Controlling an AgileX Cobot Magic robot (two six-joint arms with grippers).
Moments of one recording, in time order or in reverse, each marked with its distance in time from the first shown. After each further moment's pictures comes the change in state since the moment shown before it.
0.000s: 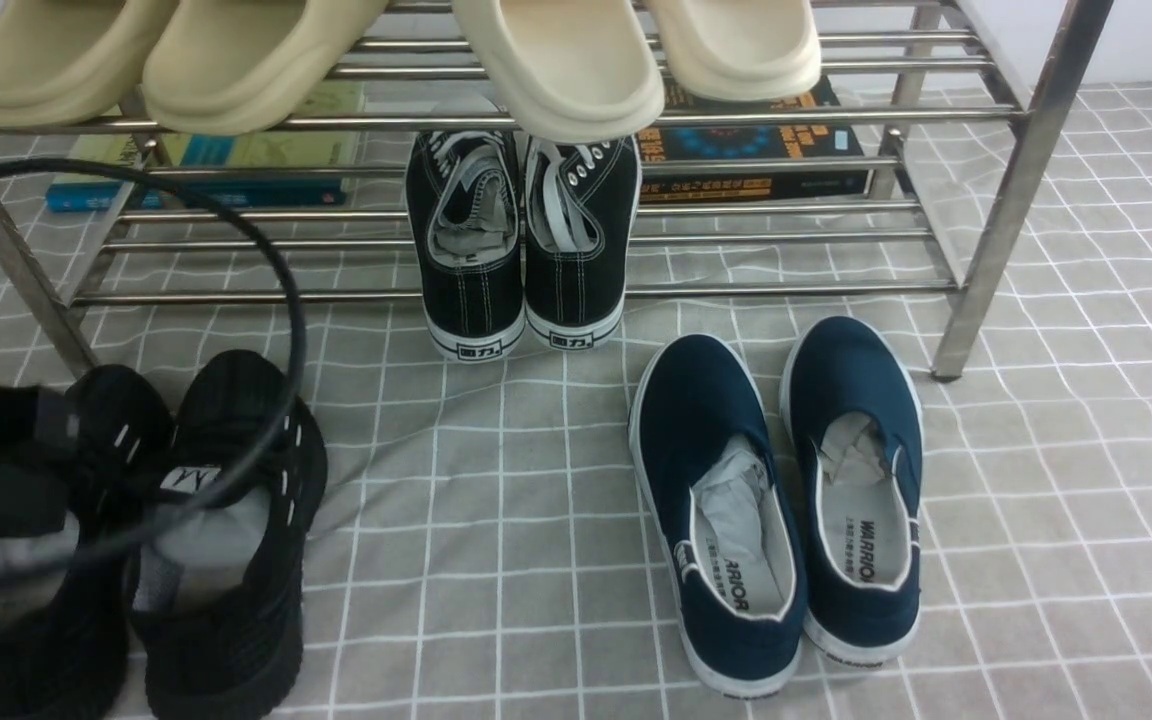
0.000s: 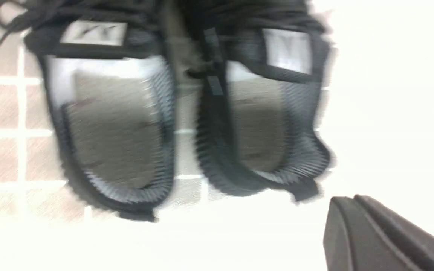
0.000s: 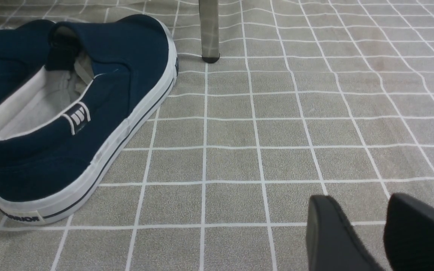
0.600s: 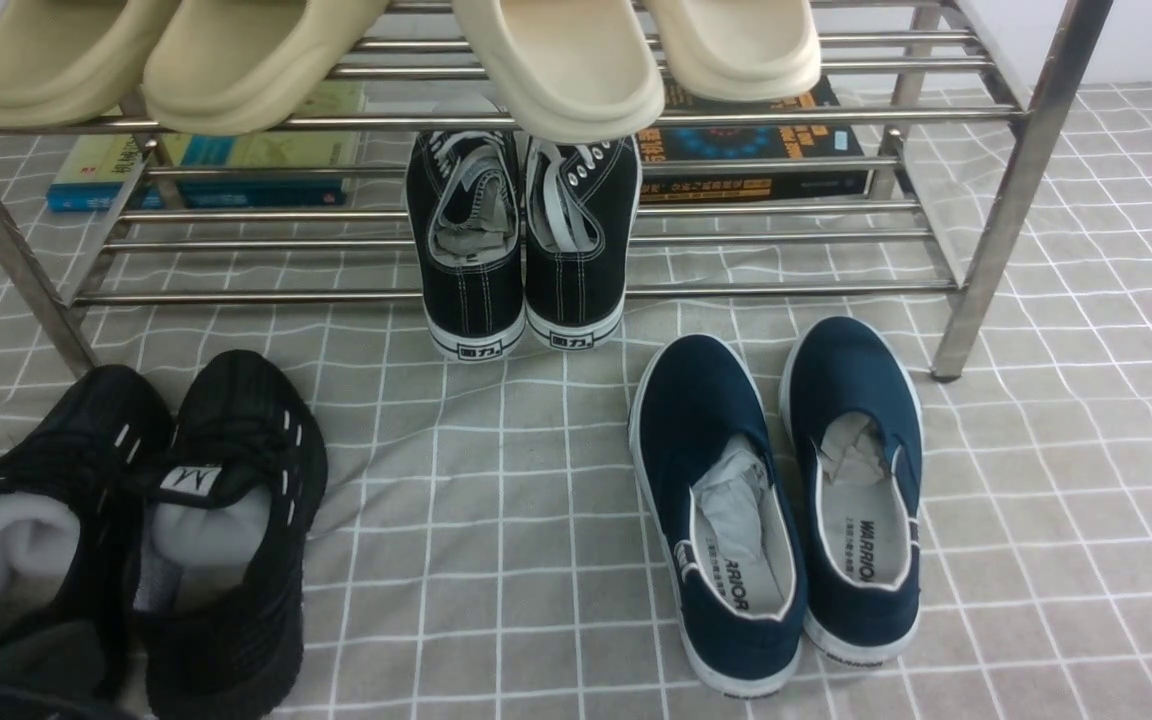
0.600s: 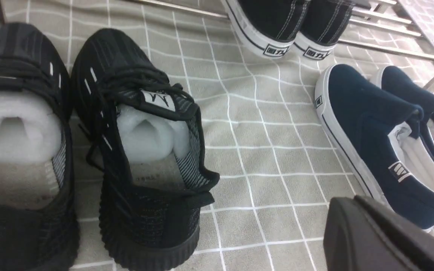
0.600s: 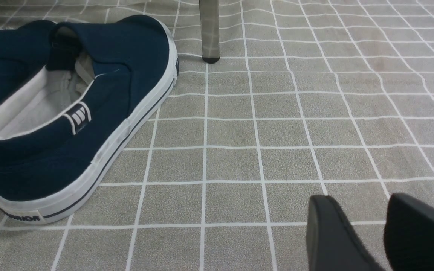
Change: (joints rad) right arm 0.000 0.000 0.000 0.000 0.000 0.000; left arm 0.000 -0.791 0.515 -0.258 -0.319 0.106
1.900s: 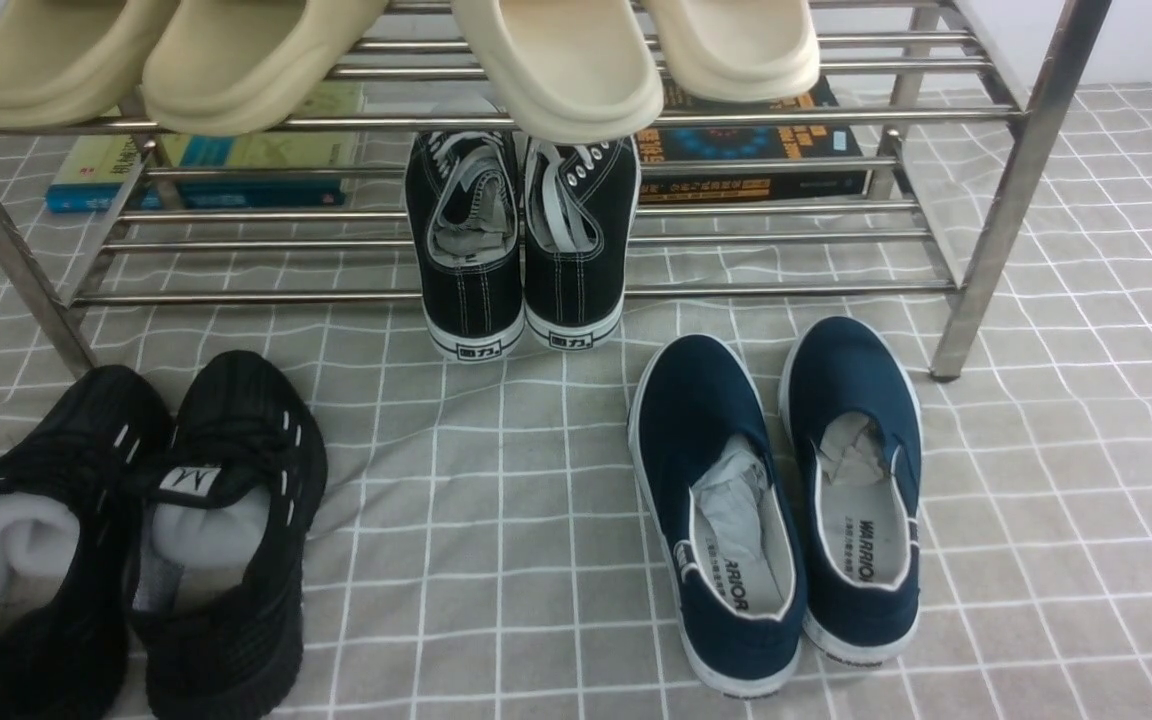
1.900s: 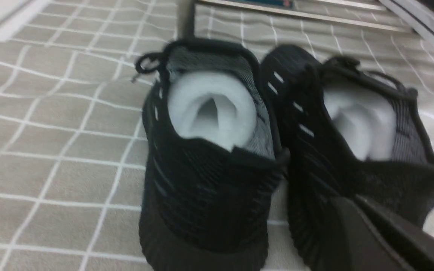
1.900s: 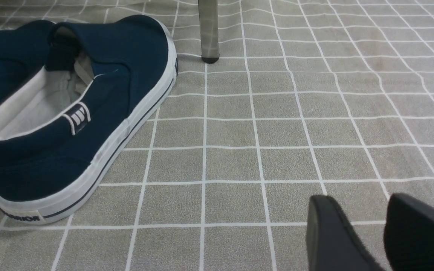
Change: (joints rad) right arm -0.001 0.000 0.000 0.000 0.000 0.000; left arm -0.126 -0.208 0.449 0.619 -0.454 -0.434
